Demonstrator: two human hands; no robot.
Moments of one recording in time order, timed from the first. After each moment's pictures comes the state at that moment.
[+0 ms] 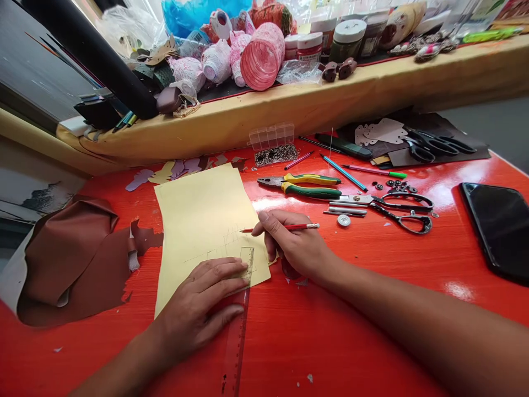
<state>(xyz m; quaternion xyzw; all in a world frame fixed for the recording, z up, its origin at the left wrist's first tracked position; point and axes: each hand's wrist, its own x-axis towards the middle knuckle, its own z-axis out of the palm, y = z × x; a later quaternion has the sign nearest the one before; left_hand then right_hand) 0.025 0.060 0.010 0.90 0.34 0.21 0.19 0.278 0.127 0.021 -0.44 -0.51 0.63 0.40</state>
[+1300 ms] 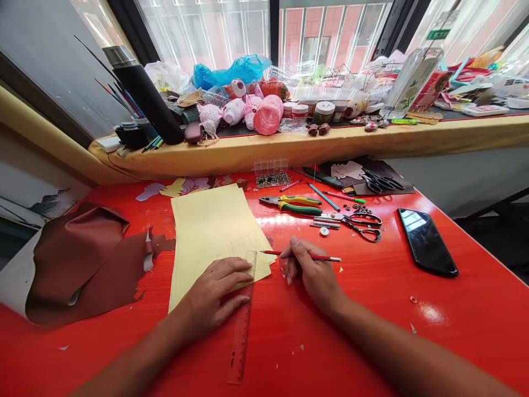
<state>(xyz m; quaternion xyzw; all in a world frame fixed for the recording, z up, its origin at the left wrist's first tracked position) 0.025 0.060 0.006 0.89 0.33 0.26 0.20 0.286 0.063 0.021 -0.48 -0.45 0.54 0.53</state>
